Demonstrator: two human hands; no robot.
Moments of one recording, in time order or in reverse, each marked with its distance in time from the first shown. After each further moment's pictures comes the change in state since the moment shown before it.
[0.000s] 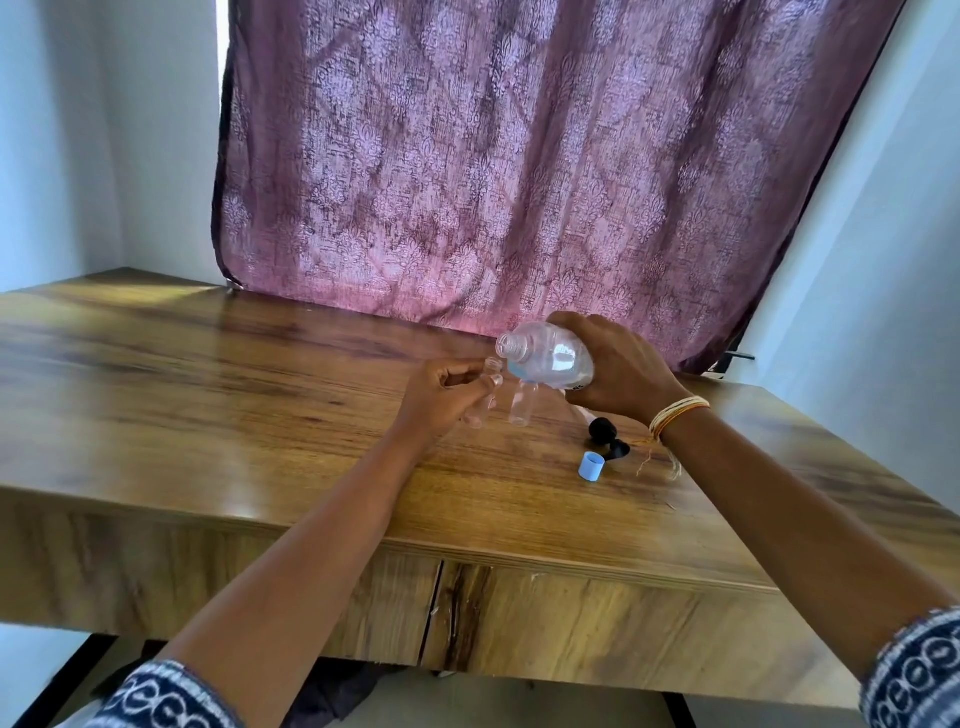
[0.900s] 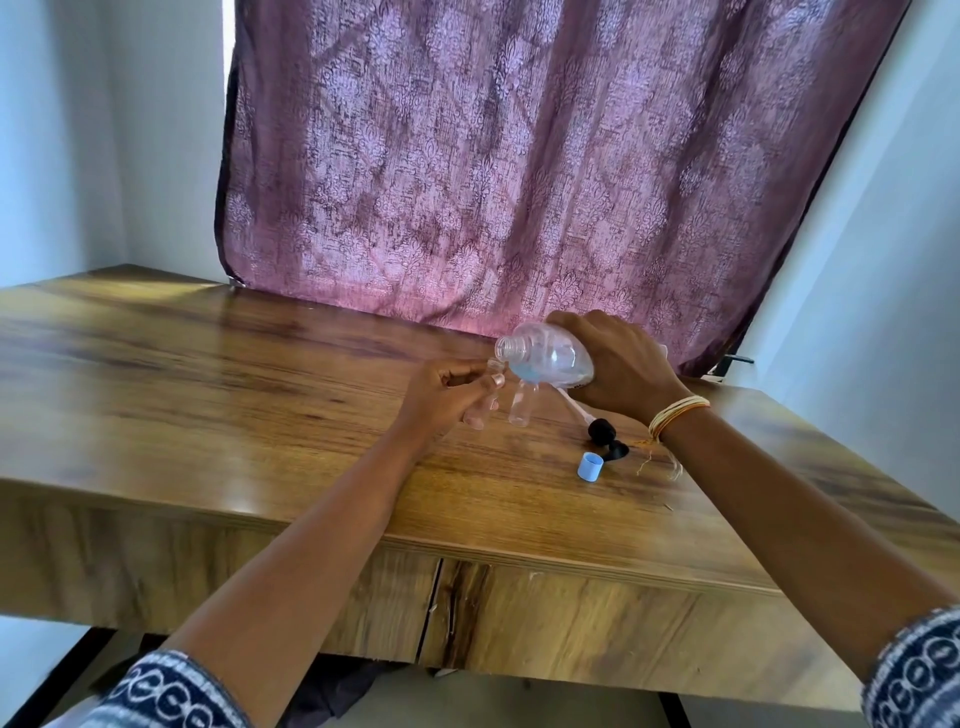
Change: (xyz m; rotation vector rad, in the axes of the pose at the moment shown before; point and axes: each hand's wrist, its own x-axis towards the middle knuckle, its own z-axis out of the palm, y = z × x) left_hand 0.000 -0.003 0.001 -0.083 -0.027 -0.042; right_hand 0.003 -0.001 -0.003 -0.150 0.008 -0.020
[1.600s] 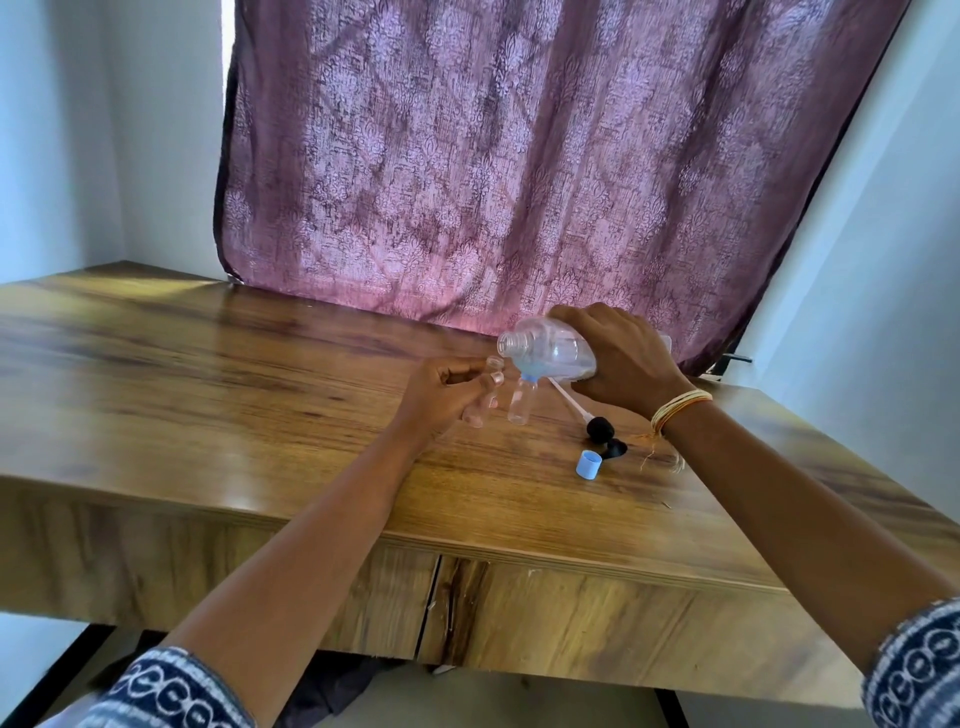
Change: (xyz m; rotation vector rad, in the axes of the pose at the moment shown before) left_hand 0.003 -0.003 0.000 0.046 0.037 0.000; right_hand -0.001 0.001 -0.007 -0.025 0.009 0.002
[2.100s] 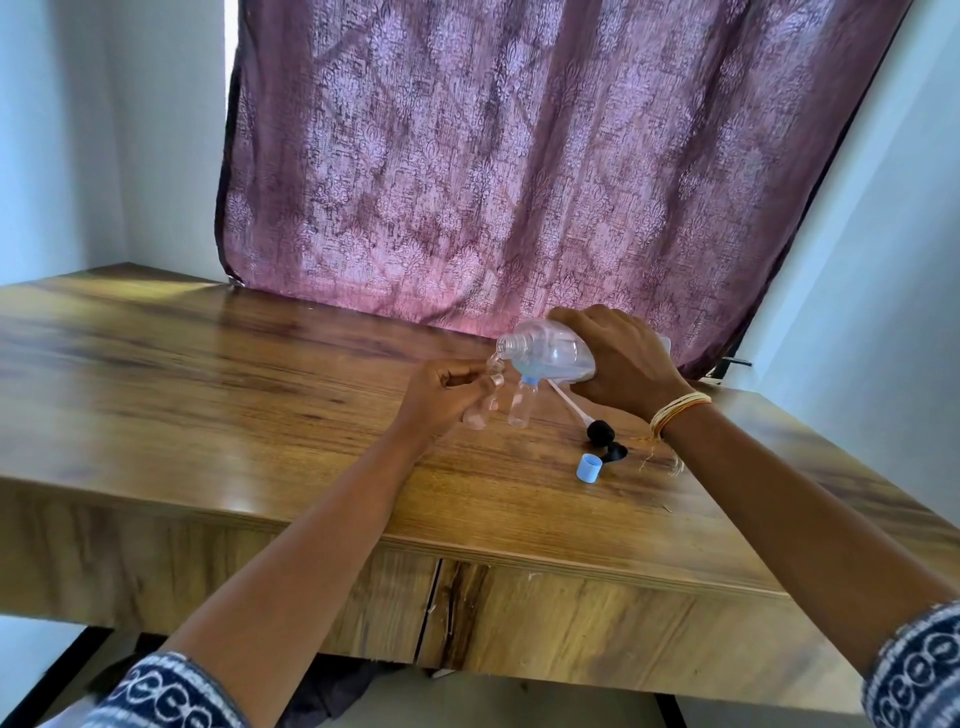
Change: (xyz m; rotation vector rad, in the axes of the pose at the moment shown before) left_hand 0.000 0.003 0.000 0.013 -0.004 0.020; right_hand 0.001 -0.001 -0.003 0.010 -0.021 0.011
